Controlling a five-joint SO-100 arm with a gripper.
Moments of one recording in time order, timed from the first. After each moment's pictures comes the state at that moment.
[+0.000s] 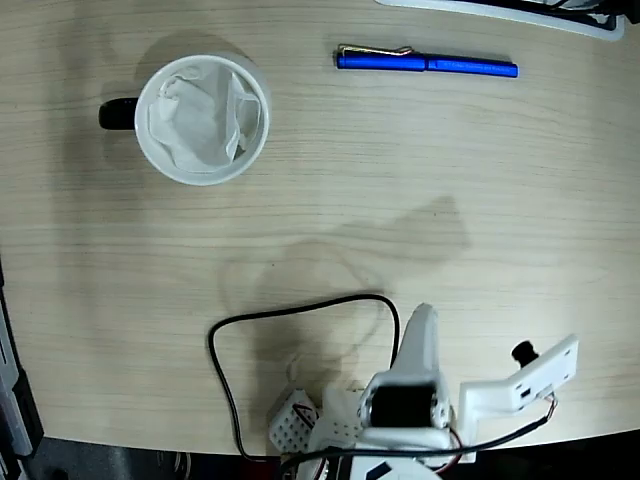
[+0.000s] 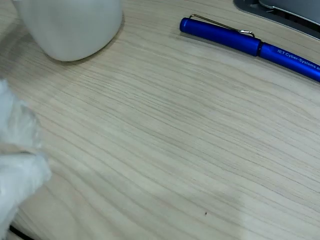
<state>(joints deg) 12.7 133.3 120.9 70.1 -36.4</state>
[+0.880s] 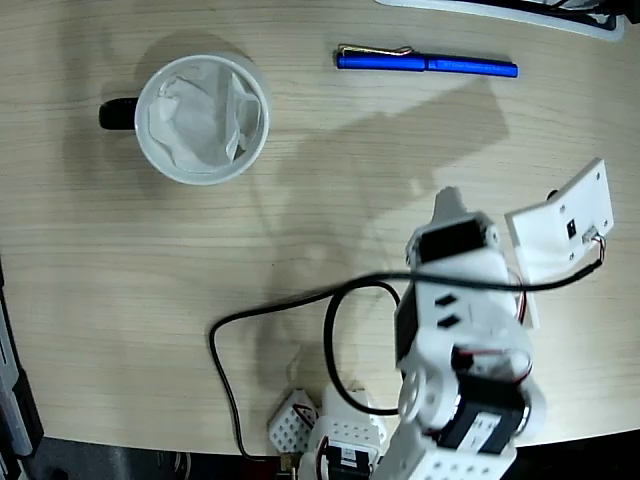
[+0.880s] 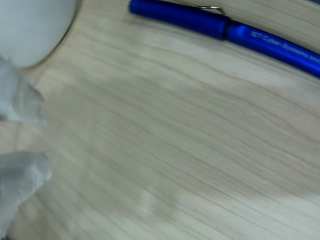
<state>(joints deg) 12.4 80.1 75.7 78.8 -38.0</state>
